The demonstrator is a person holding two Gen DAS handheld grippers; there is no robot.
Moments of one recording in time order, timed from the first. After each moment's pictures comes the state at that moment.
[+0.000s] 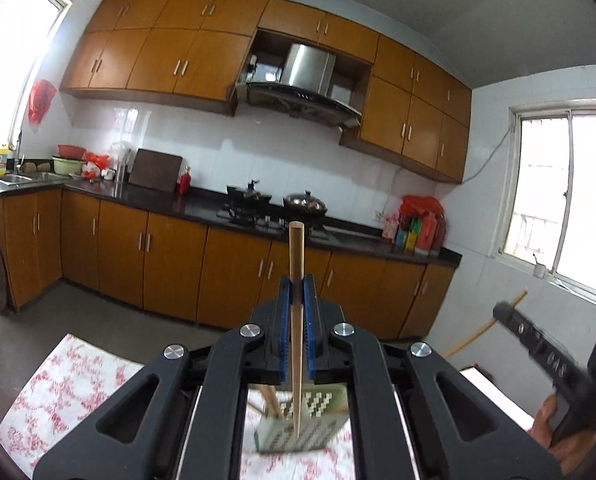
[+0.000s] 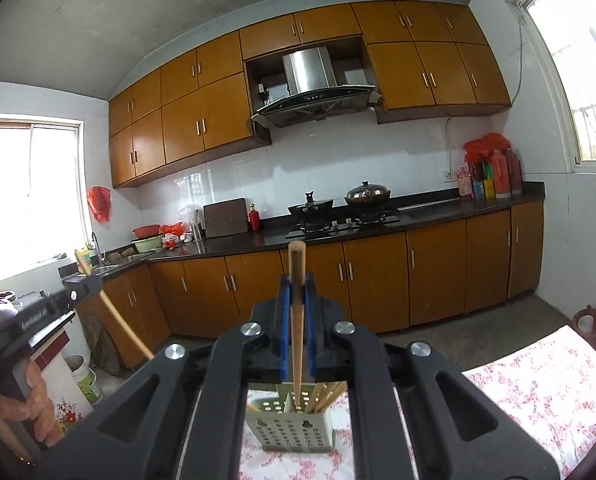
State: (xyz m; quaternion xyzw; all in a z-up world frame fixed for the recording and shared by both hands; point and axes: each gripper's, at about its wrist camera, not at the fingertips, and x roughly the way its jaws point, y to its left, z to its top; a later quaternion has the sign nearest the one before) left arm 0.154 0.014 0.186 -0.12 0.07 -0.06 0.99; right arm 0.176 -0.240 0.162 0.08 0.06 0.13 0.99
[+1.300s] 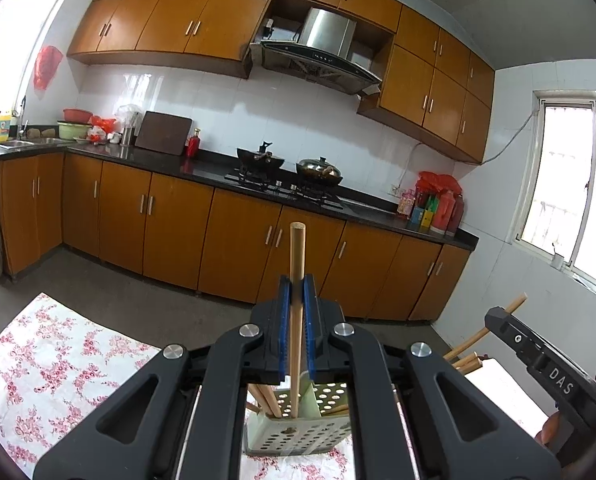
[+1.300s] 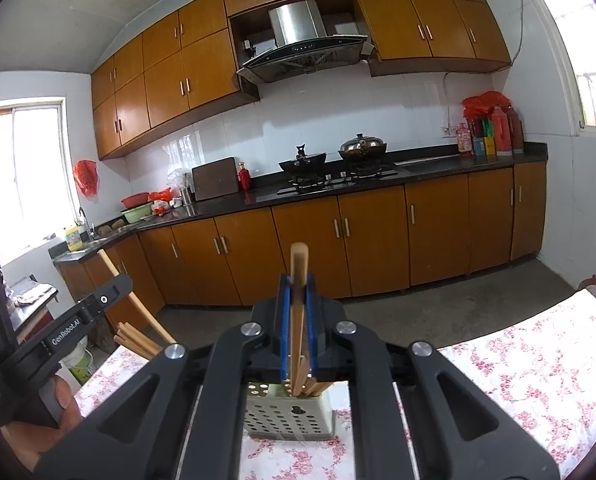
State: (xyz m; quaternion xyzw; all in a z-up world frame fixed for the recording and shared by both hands) left arm 0.218 -0.009 0.115 -0.13 0.13 -0.05 0.98; right arm 0.249 -0.216 0.098 0.08 0.14 0.12 0.98
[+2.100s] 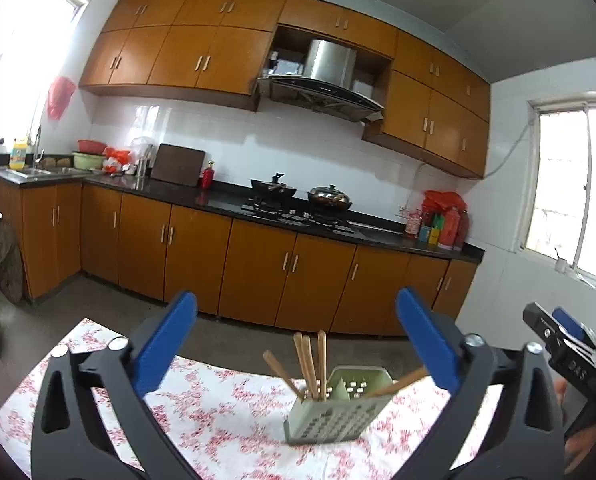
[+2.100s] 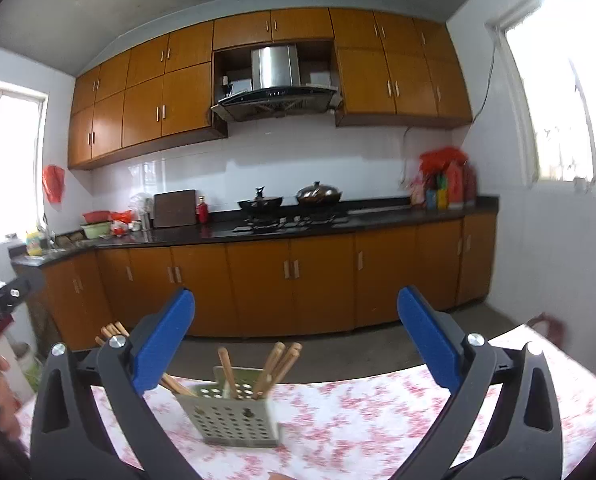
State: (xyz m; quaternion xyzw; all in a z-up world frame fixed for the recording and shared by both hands) left arm 0.143 0.030 0.140 -0.10 0.08 -0.03 0.99; right arm 0.170 -0.228 0.117 0.03 0.05 0.02 1.00
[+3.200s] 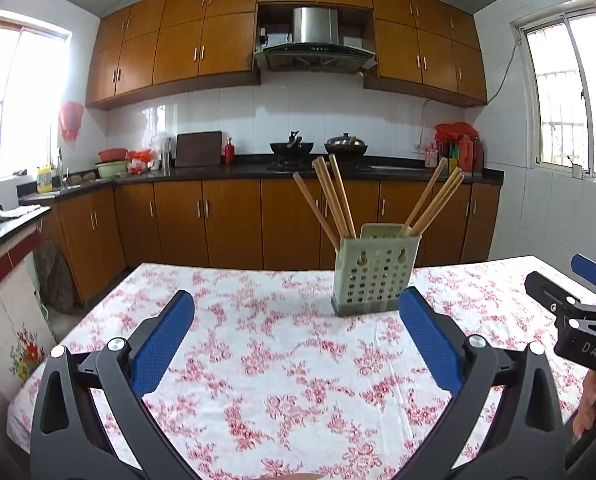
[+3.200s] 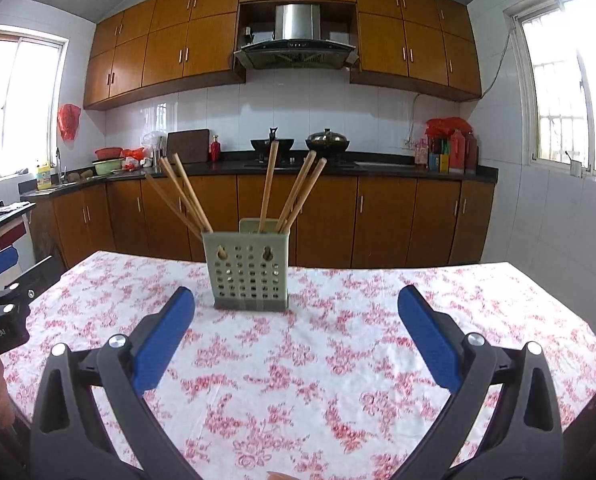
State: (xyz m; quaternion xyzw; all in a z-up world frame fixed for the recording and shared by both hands) left arm 0.031 0.003 0.019 0.00 0.14 0.02 0.99; right arm 0.054 -0.202 -0.009 -0.01 0.14 0.04 0.99
